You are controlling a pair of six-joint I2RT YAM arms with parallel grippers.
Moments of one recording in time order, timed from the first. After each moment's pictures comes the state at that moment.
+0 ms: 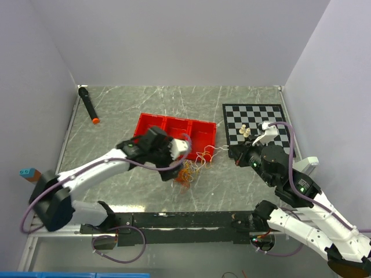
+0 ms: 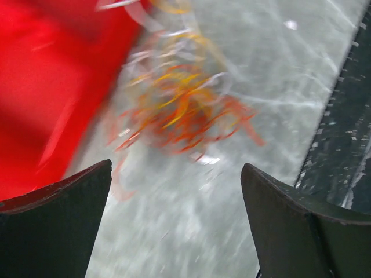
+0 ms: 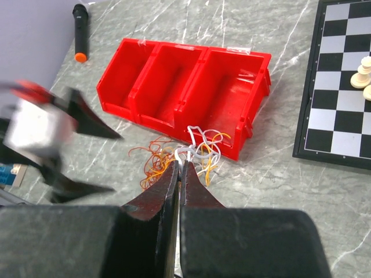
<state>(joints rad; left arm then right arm) -0.75 1.28 0.93 -0.50 0.35 0.32 0.78 0.60 0.88 -0.60 0.34 0.54</state>
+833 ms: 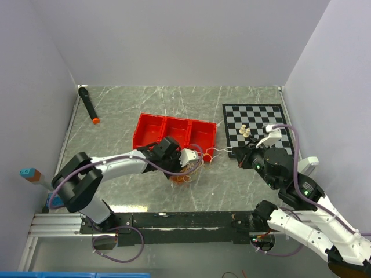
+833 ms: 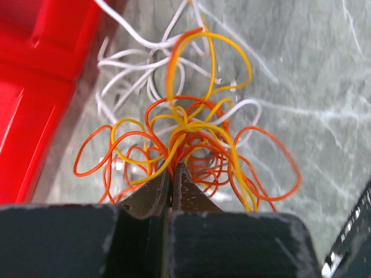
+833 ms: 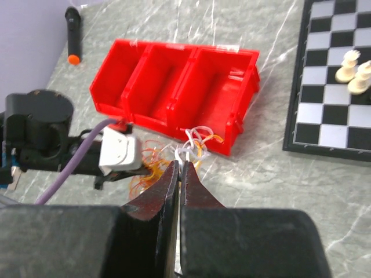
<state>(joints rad) -0.84 1.56 0.86 -0.25 0.26 0.32 0.78 0.56 0.87 -0.65 0.36 0.56</state>
